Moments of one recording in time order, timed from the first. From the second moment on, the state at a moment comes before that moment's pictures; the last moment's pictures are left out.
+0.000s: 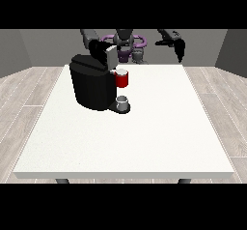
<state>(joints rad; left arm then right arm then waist) -0.26 0.11 0.18 -1.36 0.03 -0.20 -0.09 -0.70 -0.14 -0.07 -1.03 0.04 0.06 -0.08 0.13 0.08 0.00</state>
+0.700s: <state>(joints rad) -0.27 0.12 0.17 -1.33 0.04 -0.19 -0.11 -0.81 -0.10 -0.02 -0.98 0.14 0.03 -0.06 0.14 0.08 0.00</state>
